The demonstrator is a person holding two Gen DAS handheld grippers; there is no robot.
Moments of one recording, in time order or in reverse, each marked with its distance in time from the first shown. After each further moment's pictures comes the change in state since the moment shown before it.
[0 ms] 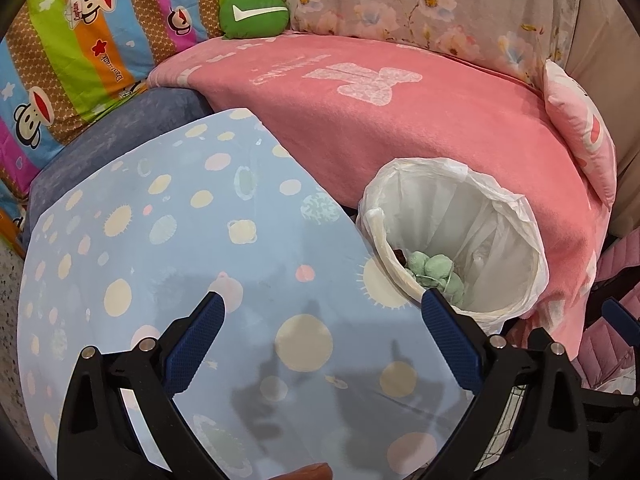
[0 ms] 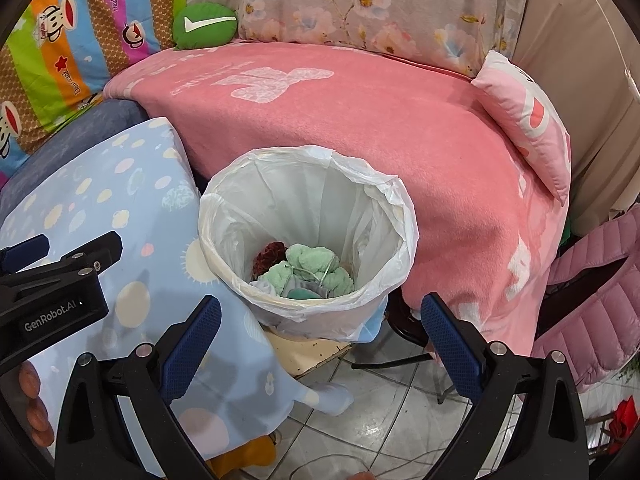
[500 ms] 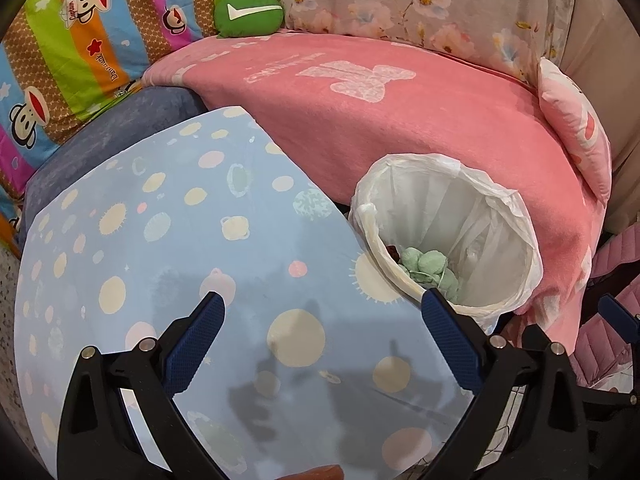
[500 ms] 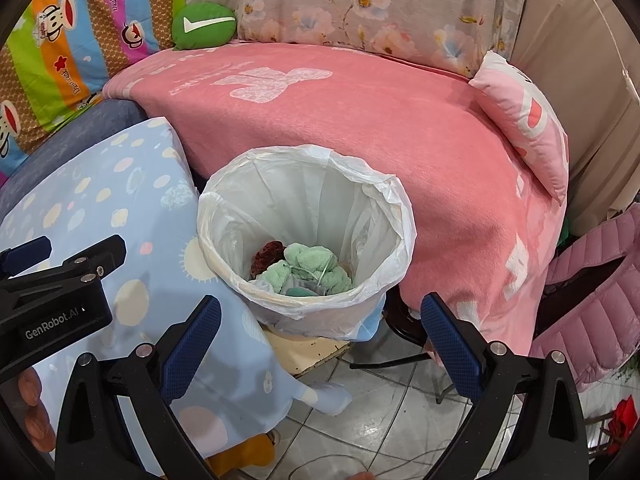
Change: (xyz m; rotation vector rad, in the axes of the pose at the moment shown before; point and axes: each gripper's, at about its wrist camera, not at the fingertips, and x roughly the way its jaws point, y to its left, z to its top) left arm -0.001 -0.002 -0.004 0.003 0.010 -0.023; right arm 0.001 -0.001 0.001 0.002 -0.002 -0.003
